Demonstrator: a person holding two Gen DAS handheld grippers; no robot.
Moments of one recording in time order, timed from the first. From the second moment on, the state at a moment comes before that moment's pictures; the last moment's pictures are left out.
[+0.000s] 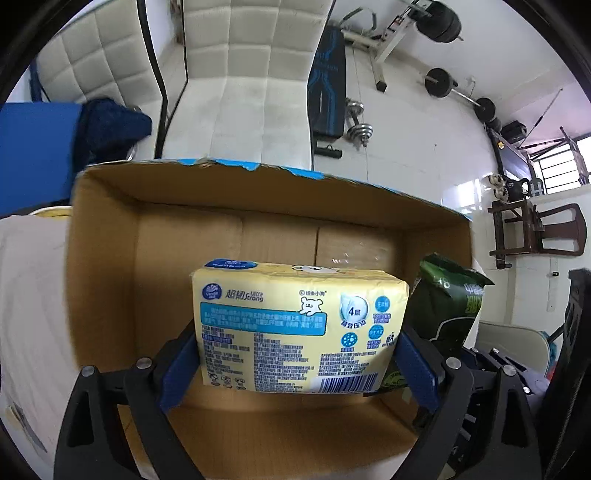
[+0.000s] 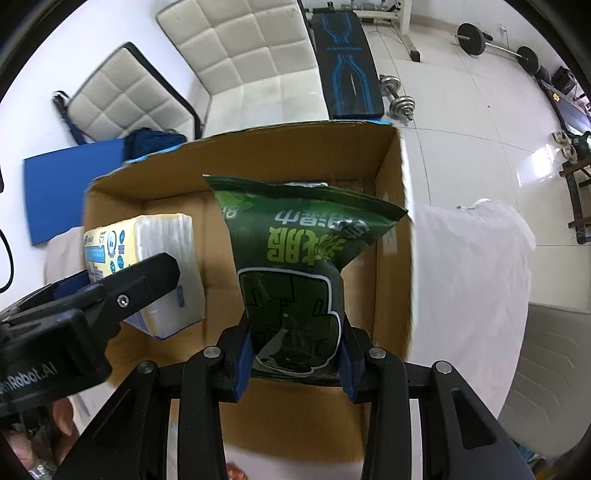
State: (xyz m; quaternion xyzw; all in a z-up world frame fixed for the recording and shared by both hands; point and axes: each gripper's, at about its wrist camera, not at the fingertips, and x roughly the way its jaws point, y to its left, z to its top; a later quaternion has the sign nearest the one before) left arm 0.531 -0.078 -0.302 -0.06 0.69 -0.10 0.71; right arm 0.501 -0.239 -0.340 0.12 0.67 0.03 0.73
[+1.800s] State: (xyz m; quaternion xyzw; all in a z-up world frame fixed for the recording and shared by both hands) left arm 0.378 -0.013 -0.197 0.00 0.56 -0.09 0.82; right arm 0.373 -0.192 -0.262 0.06 0.59 -0.02 0.80
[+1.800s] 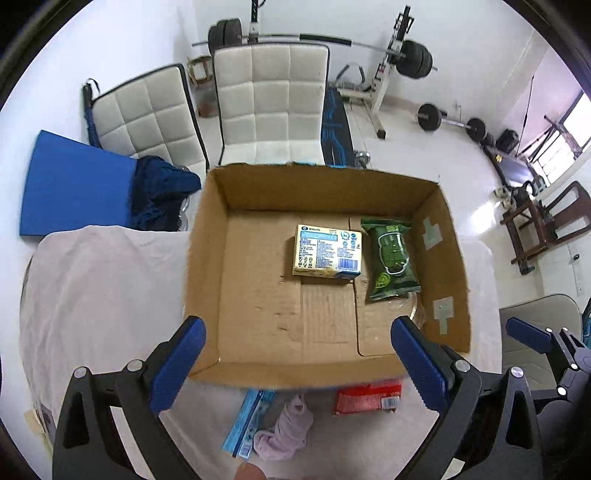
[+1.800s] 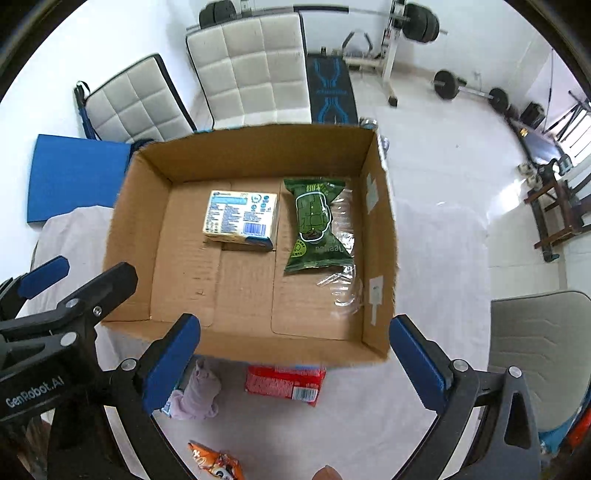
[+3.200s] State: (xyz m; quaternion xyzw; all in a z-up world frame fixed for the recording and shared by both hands) left arm 0.182 0.067 -0.333 -0.01 0.69 0.07 0.72; right arm 0.168 -0.123 -0.479 0.08 0.77 0.06 0.63
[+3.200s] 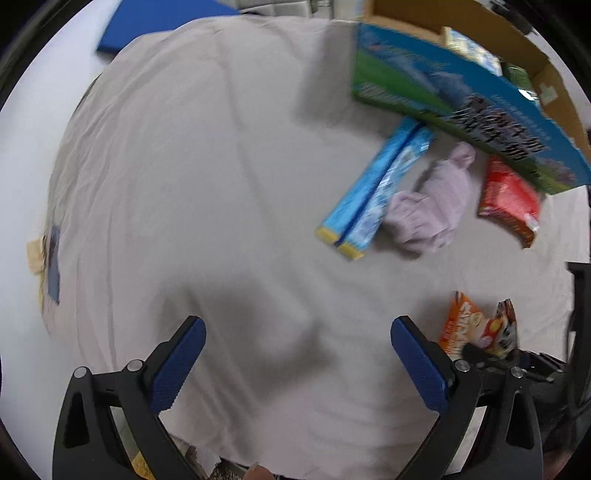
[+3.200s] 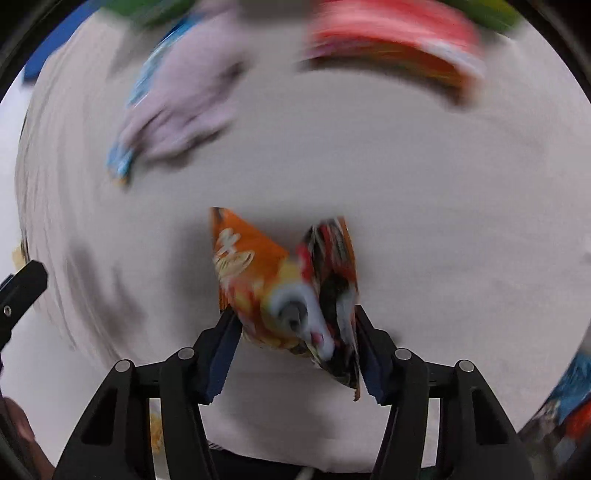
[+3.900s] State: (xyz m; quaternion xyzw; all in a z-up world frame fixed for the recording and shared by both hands) left arm 0.295 -0.032 -0.396 0.04 0.72 -0.04 0.70; right arm 0.266 -0.178 -0.425 -0.15 0.65 0.15 0.73
